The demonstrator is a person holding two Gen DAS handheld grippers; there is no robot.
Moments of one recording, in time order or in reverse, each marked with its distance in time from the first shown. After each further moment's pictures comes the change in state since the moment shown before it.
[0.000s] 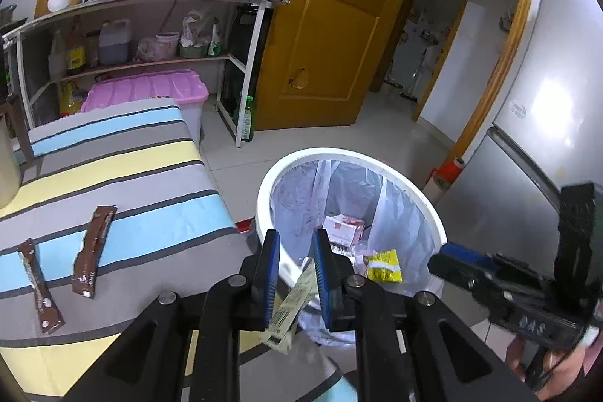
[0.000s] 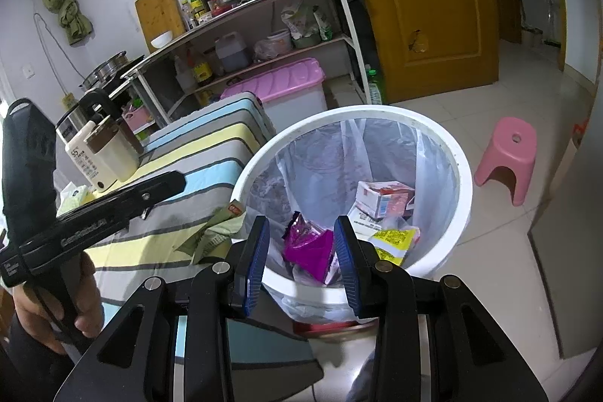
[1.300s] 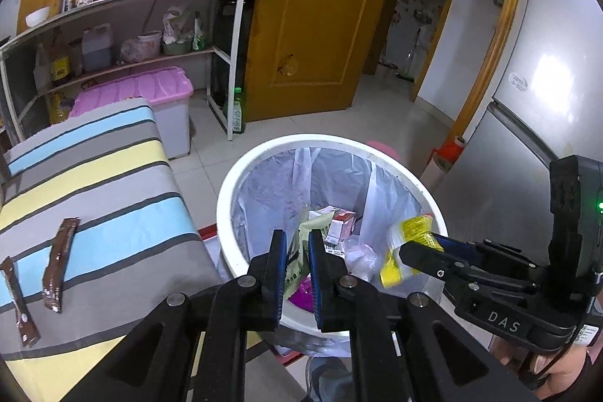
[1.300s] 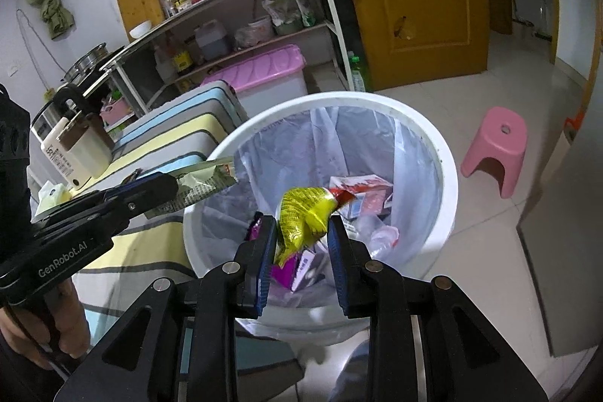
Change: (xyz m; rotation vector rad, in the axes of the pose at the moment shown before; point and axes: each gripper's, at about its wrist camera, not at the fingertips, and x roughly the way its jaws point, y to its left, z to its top) left arm 0.040 -0.034 0.007 0.060 0.055 0.010; right arm 0.030 -0.025 0.010 0.014 0.056 -0.066
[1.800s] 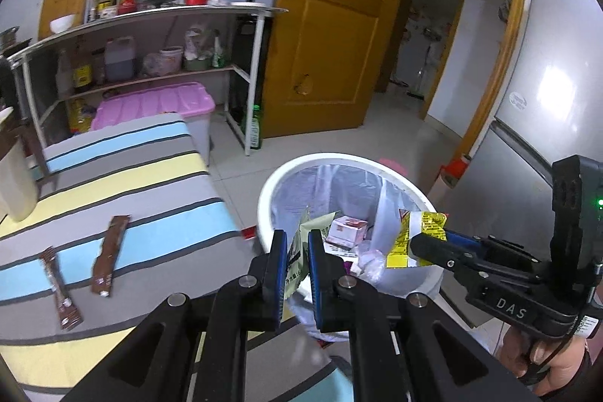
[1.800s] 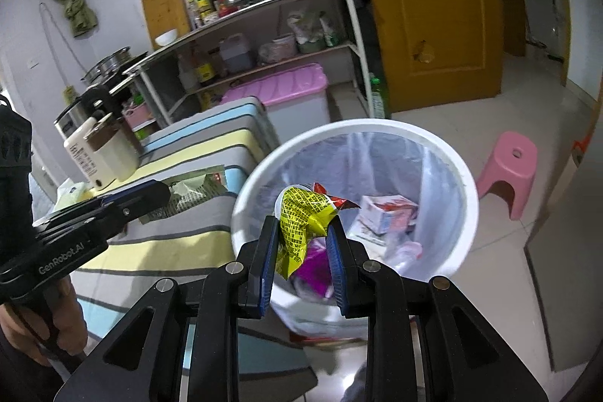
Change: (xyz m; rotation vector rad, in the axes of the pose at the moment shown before) left arm -0.050 0.014 -0.003 -0.018 -0.068 0.041; right arm -0.027 0.027 -0.001 -0.053 -0.070 0.043
